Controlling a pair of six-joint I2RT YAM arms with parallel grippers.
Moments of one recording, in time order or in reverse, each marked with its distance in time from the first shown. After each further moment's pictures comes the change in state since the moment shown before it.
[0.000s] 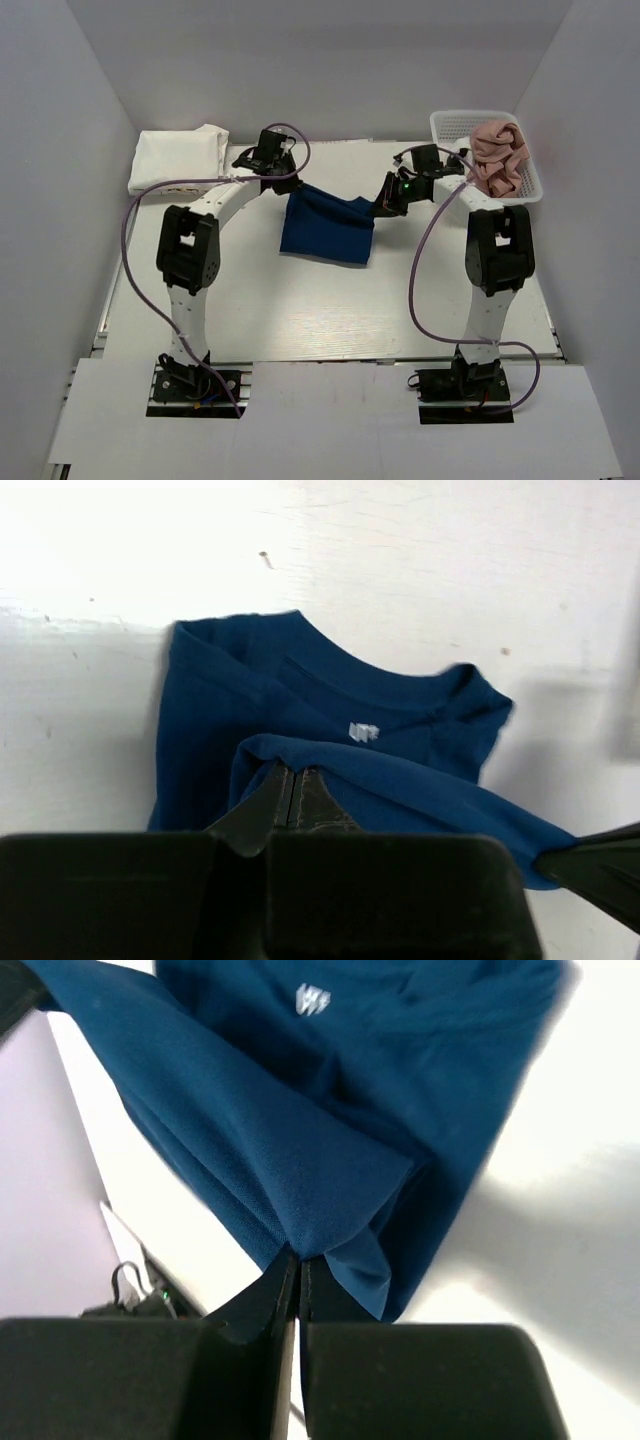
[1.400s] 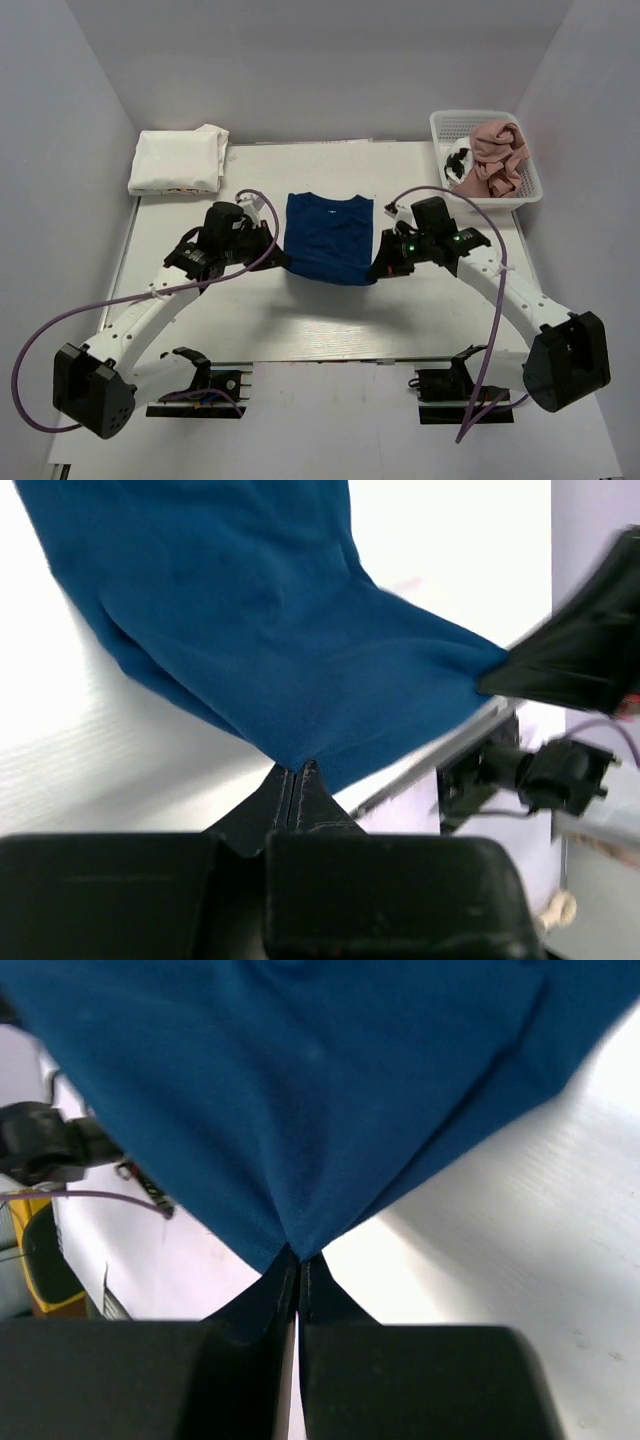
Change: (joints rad) left arm -0.092 -0.963 -0.858 -0.022 0.310 0.008; right arm 0.240 -0.745 -0.615 -0.067 0.072 -0.063
